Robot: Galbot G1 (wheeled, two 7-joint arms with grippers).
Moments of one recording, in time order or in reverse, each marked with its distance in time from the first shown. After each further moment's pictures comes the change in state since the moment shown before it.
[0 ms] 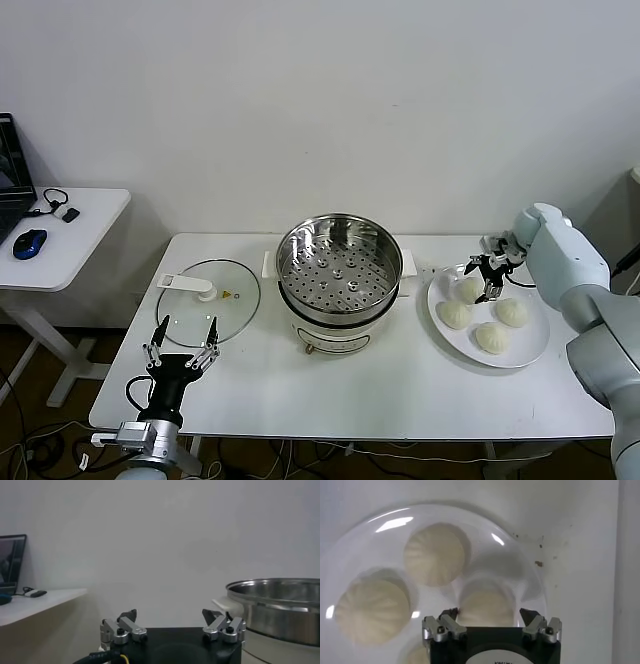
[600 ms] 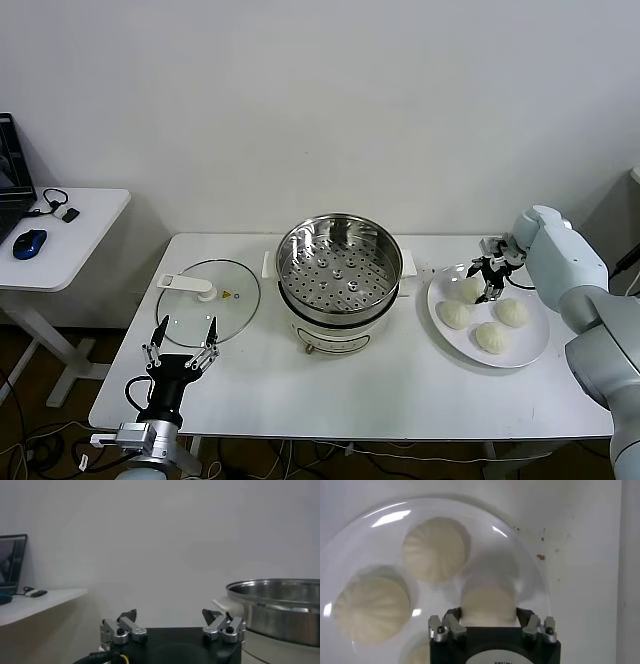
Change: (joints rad) left arm 0.002 -0.001 -0.001 -0.001 -0.002 -0.002 0.000; right arm -0.003 -0.001 0.000 -0.001 -0.007 -0.024 0.003
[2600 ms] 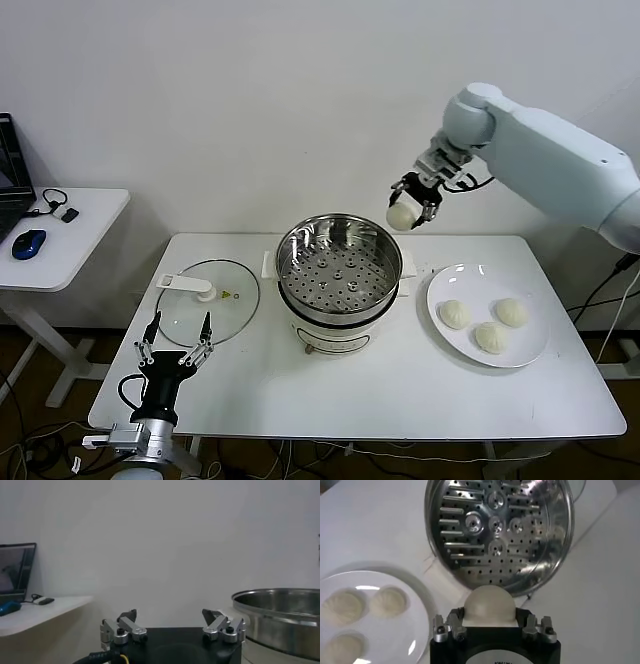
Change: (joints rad) left arm 0.006 -0.022 -0.020 -0.030 0.004 -0.007 -0.001; right arm 0.483 -0.015 -0.758 0.731 0.563 -0.011 -0.161
